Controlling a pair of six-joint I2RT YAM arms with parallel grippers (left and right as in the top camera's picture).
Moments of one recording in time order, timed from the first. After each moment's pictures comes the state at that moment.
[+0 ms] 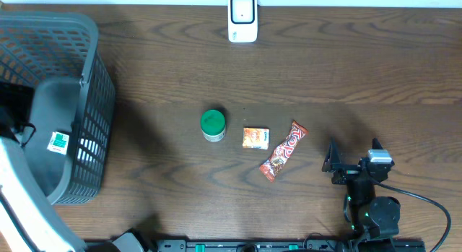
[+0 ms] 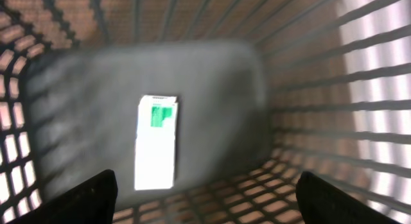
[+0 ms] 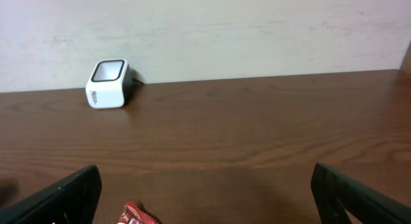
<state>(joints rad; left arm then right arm) 0.64 1.38 1.51 -1.11 -0.03 -0.79 0.13 0.01 0.01 -0.06 0.12 0.10</state>
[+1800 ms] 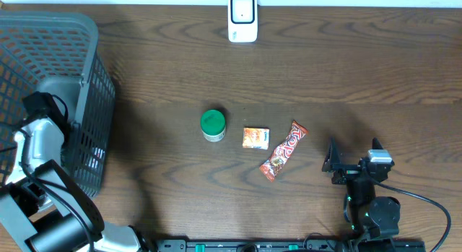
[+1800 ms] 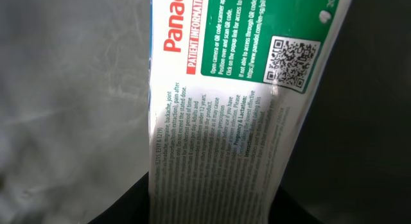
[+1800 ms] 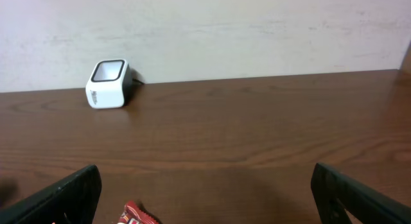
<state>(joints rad) 0.56 1.69 1.06 -0.84 -0.05 -0.73 0.13 0.01 0.01 -0.06 0.12 0.10</state>
